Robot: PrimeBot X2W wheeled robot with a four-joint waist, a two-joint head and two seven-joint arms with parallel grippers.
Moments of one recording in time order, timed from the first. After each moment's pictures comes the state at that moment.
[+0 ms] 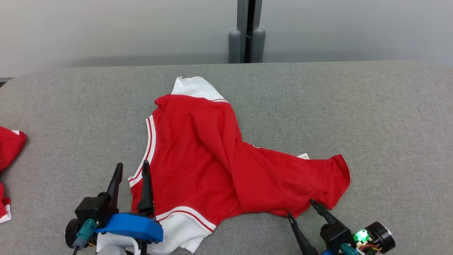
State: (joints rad) left arm -0.12 0.05 -0.10 0.36 -0.28 -0.08 -0.26; right arm 0.00 -0.06 0.22 0.28 -0.18 0.13 -0.17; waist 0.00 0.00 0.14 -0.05
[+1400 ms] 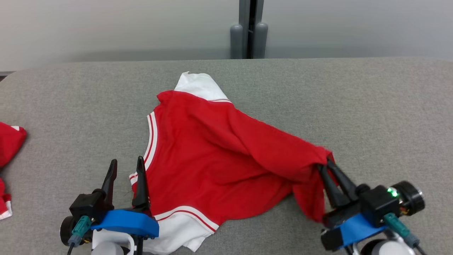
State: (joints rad) left arm -0.14 0.05 -0.07 0.37 -0.27 -0.08 -0.26; right arm -0.04 -0.06 0.18 -0.04 -0.05 0.13 -0.11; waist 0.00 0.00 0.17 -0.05
